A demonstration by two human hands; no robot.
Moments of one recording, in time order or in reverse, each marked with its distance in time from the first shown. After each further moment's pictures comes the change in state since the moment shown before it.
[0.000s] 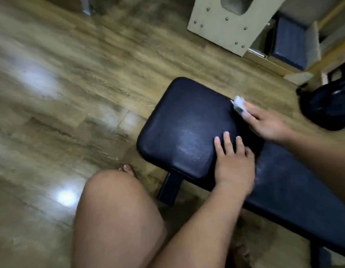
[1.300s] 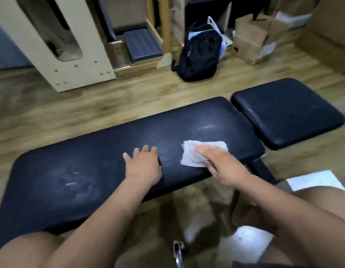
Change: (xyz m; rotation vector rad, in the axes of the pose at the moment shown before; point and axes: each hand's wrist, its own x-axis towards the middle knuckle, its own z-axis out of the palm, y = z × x) left_hand 0.007 0.190 0.010 0.435 -0.125 0.175; right_hand -0.331 0.229 -0.010 -0.044 0.372 0.104
